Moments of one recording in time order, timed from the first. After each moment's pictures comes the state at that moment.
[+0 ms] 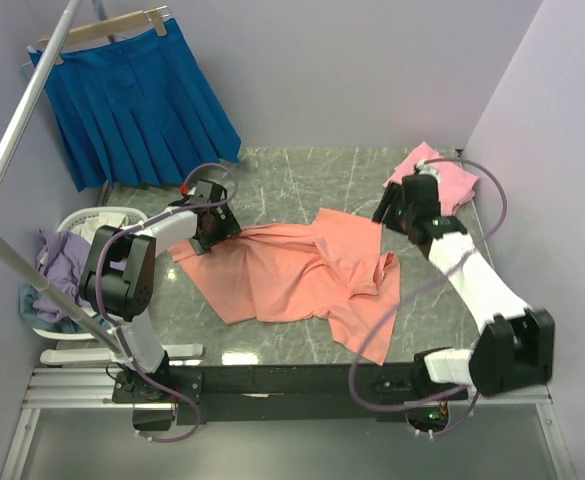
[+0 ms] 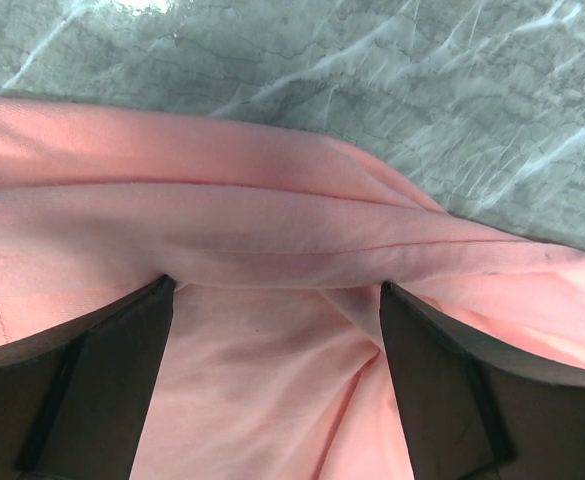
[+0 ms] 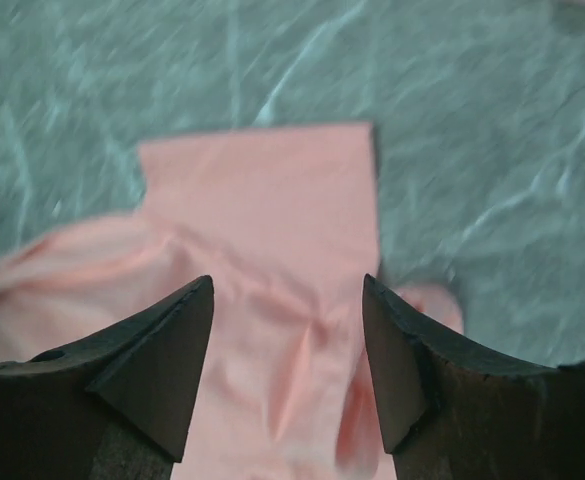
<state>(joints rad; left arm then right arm) -0.29 1.80 1.13 -0.40 -0.13 -0.77 0.24 1.25 0.98 -0.43 0.14 0.51</state>
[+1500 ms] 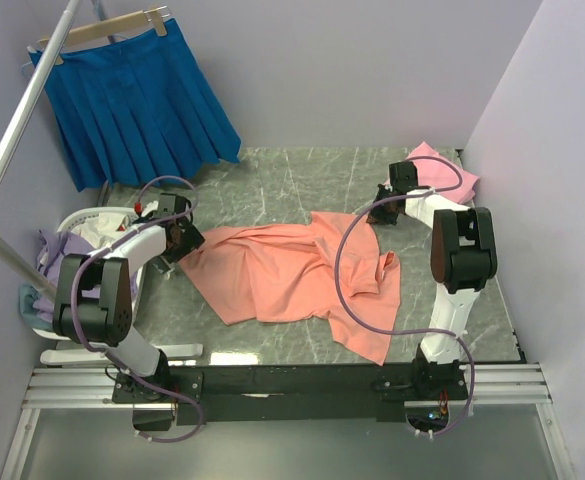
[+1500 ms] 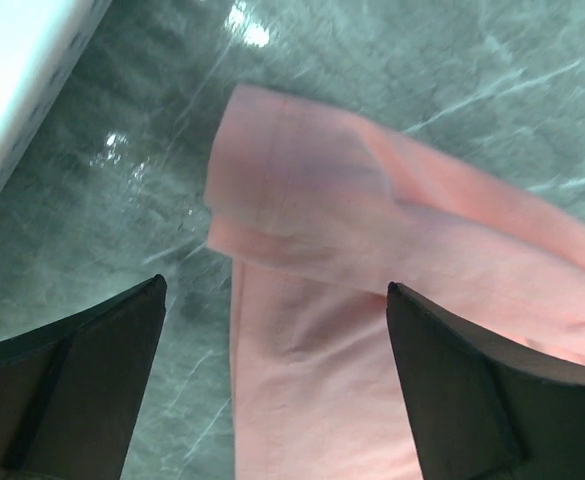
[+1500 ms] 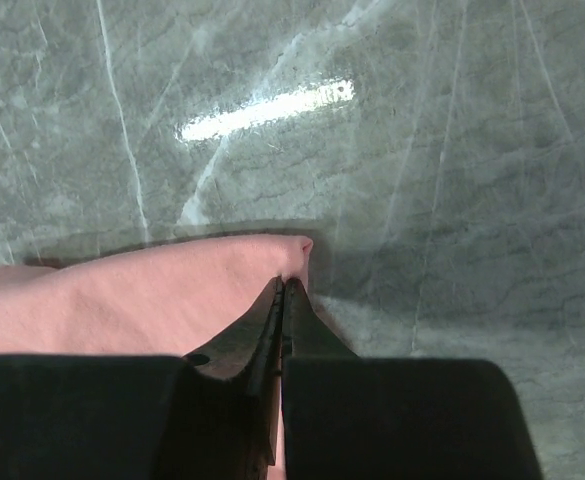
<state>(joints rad) -0.11 1.59 0.93 -0.46 -0.29 -0.81 0.06 2.00 1.33 -0.31 -0.15 0.46</state>
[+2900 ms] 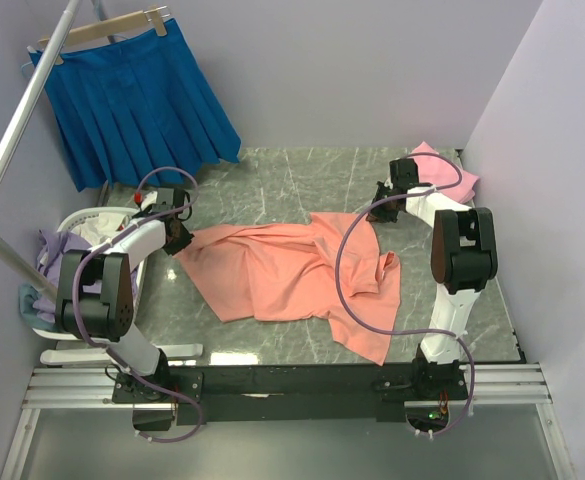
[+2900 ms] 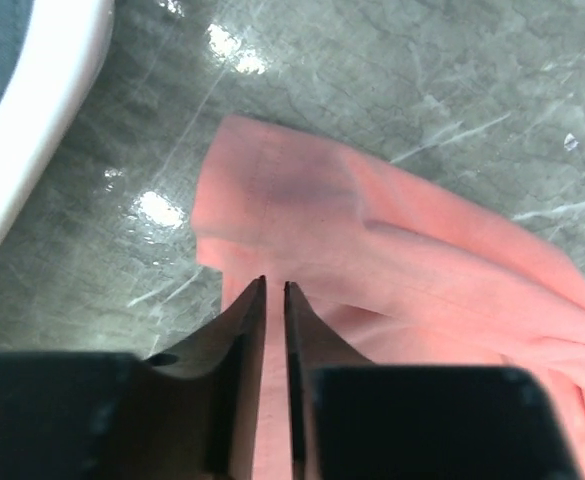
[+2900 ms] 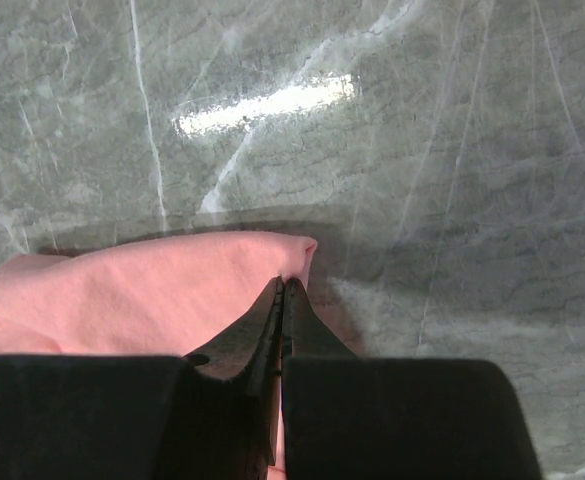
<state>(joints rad) -0.10 1.62 0.98 -0.42 -0.30 -0.76 0.06 1.99 1.36 -0.35 -0.17 0.43</state>
